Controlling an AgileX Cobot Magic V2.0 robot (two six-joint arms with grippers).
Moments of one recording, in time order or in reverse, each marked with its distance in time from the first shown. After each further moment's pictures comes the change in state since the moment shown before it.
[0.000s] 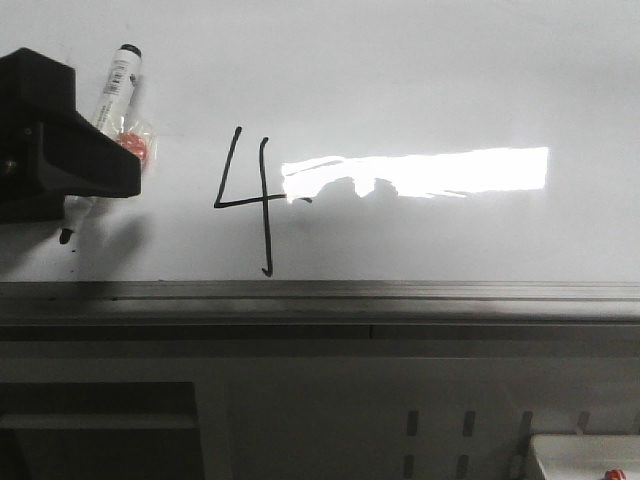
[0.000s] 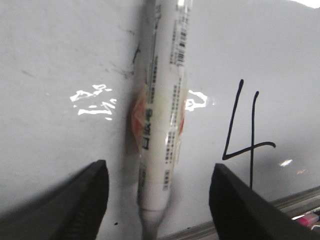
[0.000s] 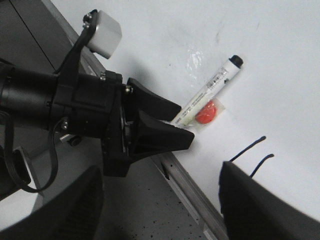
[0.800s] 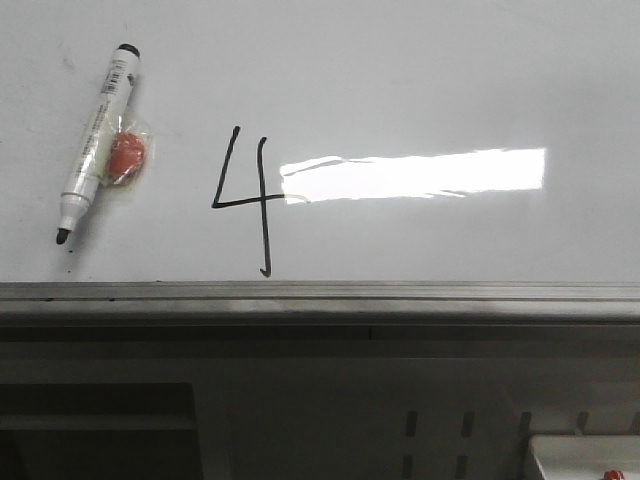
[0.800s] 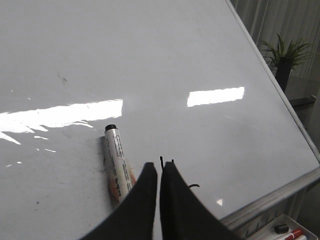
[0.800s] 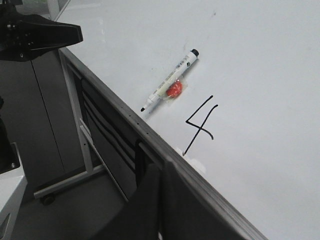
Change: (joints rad) left arm 0.006 -0.878 0.255 0.390 0.084 -0.002; right arm -0.001 -0.846 0.718 -0.113 -0.248 0.000
